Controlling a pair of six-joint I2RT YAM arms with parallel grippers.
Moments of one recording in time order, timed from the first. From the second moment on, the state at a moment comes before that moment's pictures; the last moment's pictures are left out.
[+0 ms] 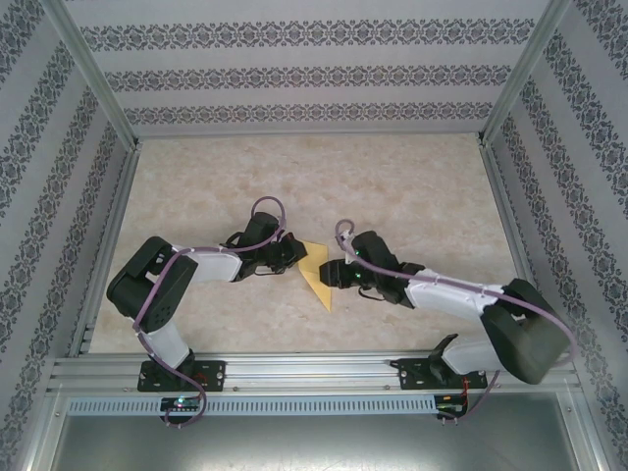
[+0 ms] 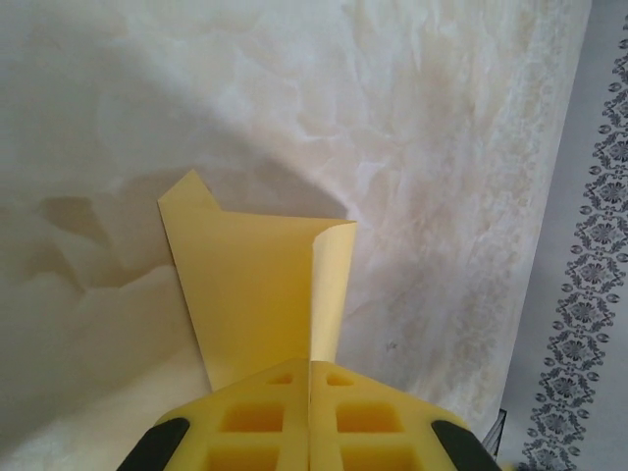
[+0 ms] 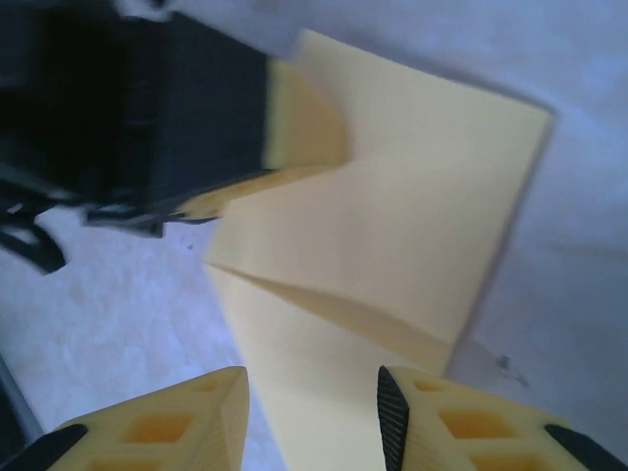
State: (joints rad) left arm -0.53 1.72 0.73 0.27 0.40 -1.10; right arm 0.77 1.32 0.55 0.07 -0.20 0.54
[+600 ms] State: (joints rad) left arm -0.54 1.72 0.74 0.27 0.40 -1.13; right arm 1.17 1.55 0.62 0.05 0.43 0.15
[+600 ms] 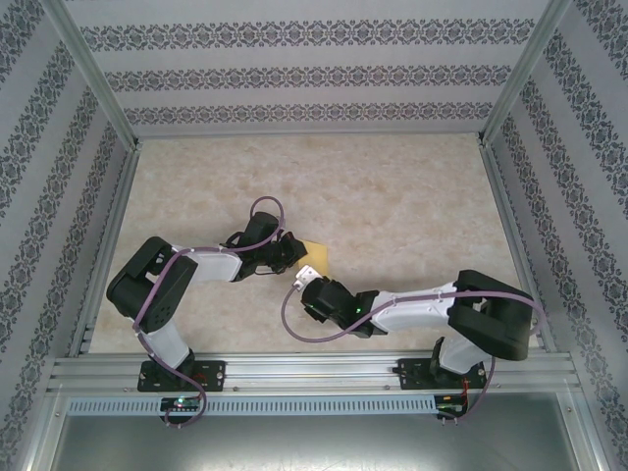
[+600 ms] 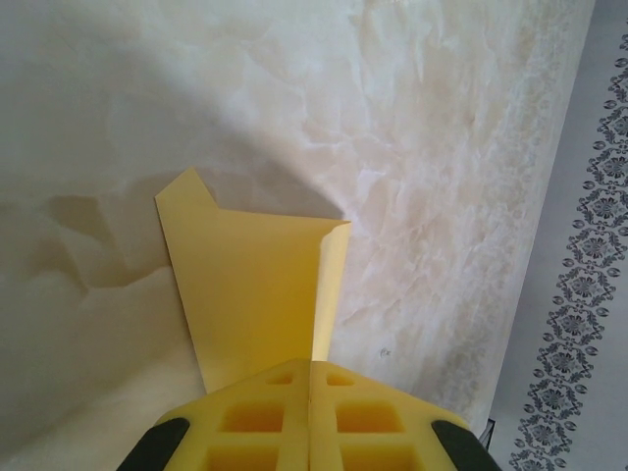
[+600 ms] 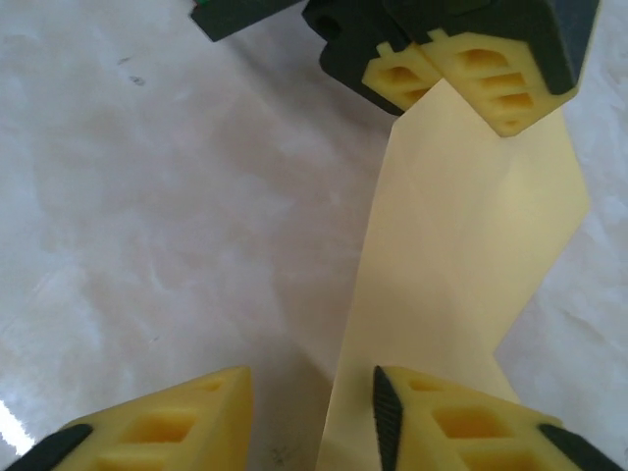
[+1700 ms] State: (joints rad) left arm -0.54 1.69 0.74 0.22 0.37 -1.13; right arm 1.17 1.59 0.63 0.06 0.56 0.13
